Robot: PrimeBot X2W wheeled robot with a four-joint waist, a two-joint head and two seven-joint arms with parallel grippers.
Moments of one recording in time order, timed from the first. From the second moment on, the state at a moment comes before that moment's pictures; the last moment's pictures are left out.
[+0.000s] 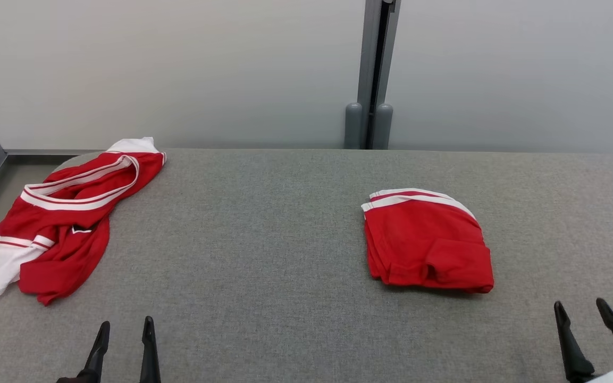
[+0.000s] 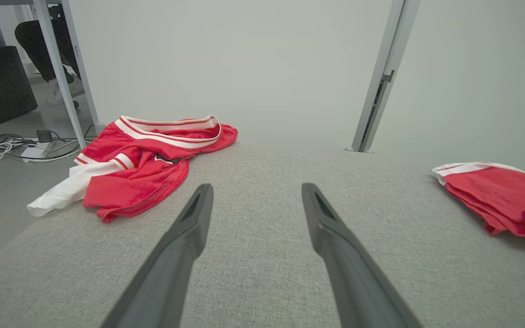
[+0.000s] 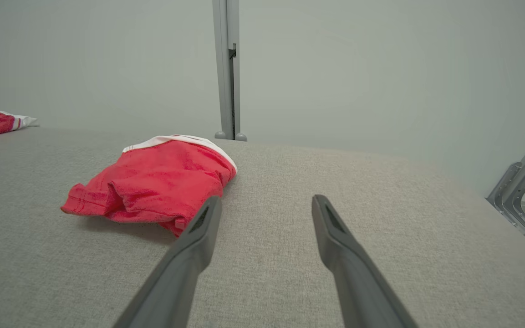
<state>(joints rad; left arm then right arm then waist) 0.18 0.05 0.00 0.15 -0.20 0.01 -0.26 0.02 -0.24 -0.03 0.35 0.21 0.13 -0.26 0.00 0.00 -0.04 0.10</state>
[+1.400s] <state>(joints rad) -0.07 0.05 -0.11 0.12 -0.18 -0.04 -0.26 -0.58 -0.38 -0.02 0.55 0.42 0.13 0.48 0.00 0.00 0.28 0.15</state>
